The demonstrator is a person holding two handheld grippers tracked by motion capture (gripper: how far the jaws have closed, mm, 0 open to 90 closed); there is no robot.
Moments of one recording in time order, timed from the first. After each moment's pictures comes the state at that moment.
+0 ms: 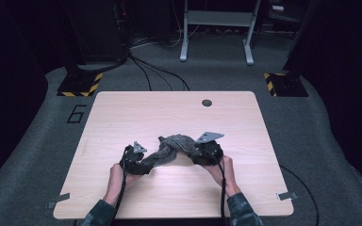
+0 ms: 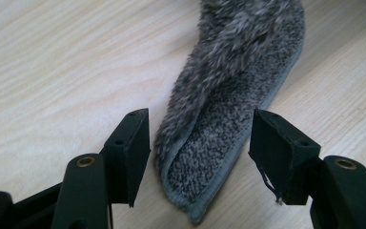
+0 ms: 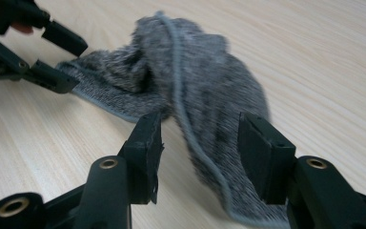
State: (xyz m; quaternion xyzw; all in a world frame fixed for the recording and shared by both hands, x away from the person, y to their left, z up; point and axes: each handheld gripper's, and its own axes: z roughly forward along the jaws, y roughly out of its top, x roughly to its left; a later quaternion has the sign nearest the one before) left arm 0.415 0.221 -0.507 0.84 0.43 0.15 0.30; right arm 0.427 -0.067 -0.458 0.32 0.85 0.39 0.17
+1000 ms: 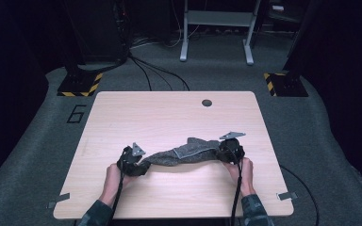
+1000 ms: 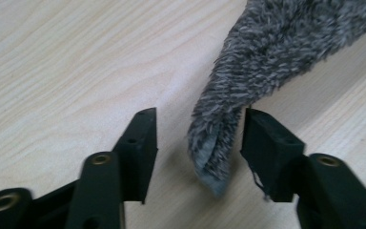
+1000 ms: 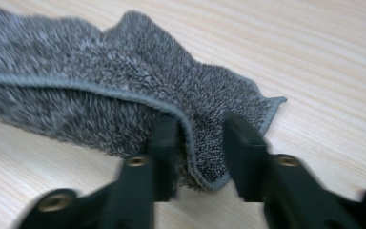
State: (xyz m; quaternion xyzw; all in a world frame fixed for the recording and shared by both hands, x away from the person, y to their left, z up) left arm 0.408 0.230 -0.499 0.85 0.39 0.17 0.30; right arm 0.445 -0.145 -0.481 0.47 0.80 0.33 0.18
